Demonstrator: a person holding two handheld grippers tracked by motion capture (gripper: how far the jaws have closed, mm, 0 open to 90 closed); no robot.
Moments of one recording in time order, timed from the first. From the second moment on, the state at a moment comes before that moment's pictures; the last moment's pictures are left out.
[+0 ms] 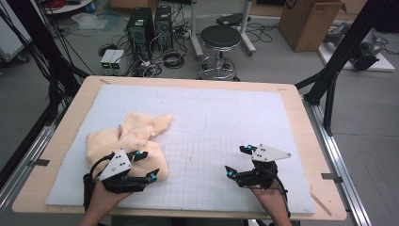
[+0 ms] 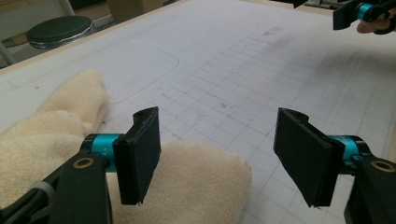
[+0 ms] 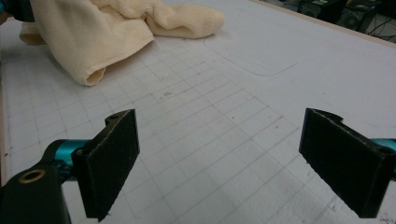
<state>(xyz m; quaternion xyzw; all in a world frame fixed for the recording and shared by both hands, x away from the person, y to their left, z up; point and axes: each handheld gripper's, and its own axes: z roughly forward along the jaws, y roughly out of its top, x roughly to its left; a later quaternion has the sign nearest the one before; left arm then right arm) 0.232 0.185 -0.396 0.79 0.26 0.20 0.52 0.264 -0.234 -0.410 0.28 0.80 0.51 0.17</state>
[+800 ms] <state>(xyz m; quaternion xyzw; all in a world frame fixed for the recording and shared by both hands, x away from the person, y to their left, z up) 0.249 0.225 -0.364 0.77 0.29 0.23 0.53 0.265 -0.233 -0.411 0.28 0.80 0.50 0.17</state>
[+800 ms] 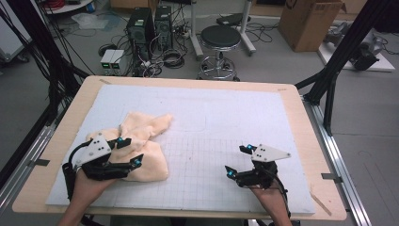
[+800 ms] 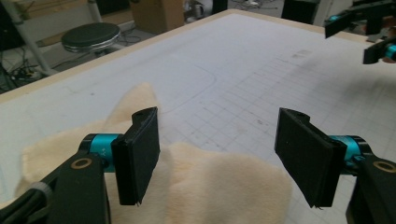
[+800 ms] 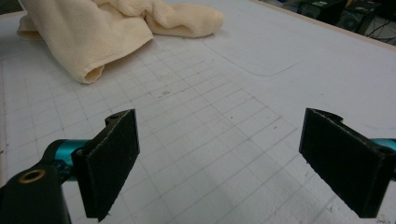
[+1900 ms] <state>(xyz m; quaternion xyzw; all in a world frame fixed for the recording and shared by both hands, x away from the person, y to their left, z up) 0.268 0.260 -0.402 0.78 0.36 0.24 0.44 0.265 -0.229 -0.413 0.27 0.81 0.50 0.17</state>
